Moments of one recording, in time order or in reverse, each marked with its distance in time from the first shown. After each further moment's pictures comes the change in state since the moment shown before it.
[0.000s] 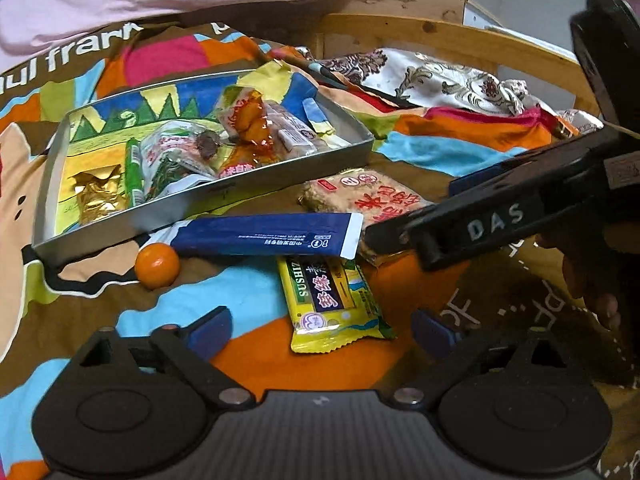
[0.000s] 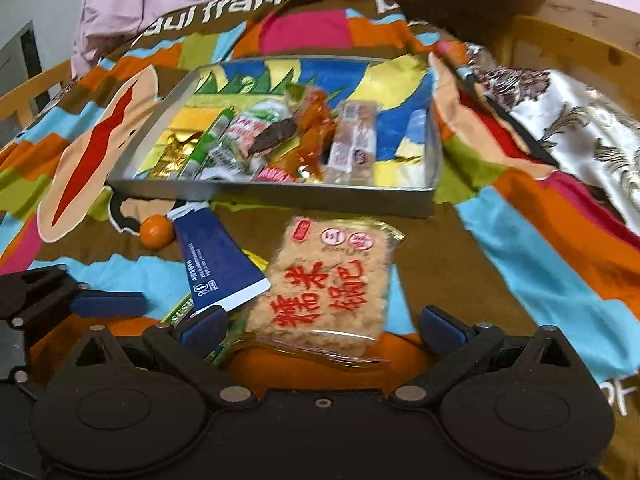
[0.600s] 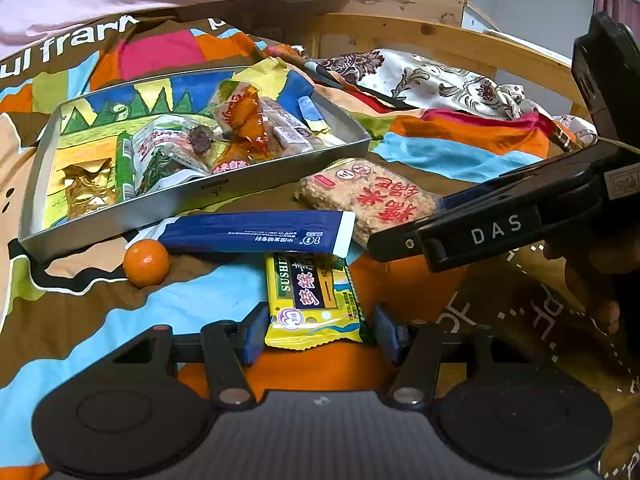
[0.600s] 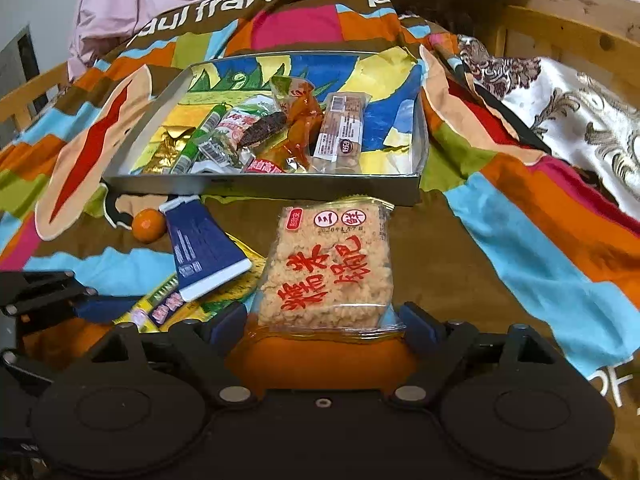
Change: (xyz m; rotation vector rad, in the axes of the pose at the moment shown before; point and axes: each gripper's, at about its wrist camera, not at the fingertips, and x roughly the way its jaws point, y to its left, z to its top) left arm 0.002 0.005 -0.002 -0.024 -0.012 -0.033; right arm -0.006 -0.010 -0.010 -0.011 -0.013 -0.014
